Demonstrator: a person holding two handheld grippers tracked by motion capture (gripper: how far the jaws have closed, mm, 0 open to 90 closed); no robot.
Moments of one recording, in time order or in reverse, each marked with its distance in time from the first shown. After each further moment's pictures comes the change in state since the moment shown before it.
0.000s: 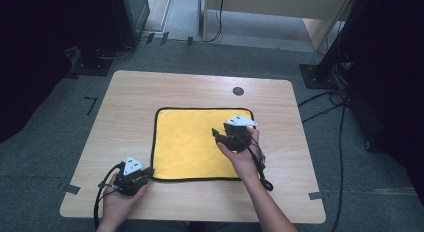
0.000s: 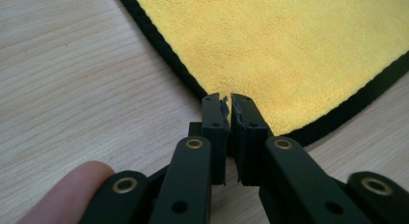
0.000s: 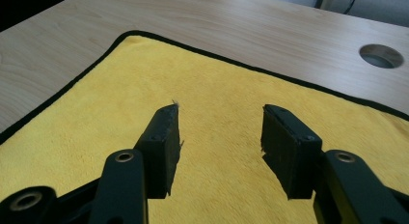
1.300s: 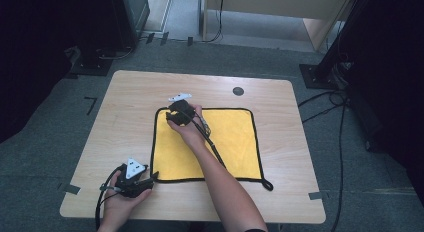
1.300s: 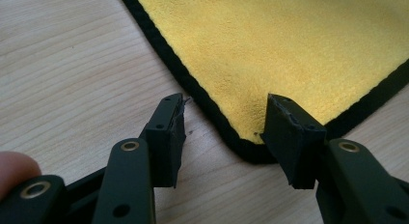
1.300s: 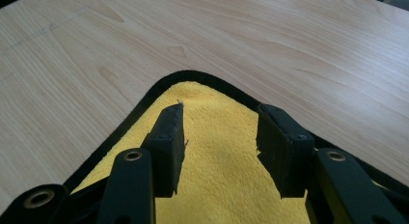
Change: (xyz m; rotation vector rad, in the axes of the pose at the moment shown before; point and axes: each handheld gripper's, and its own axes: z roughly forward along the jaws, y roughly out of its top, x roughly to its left) left arm -0.006 -0.005 0.003 -0.023 0.050 0.024; right arm 0.077 0.060 0.177 0.123 0.067 -0.109
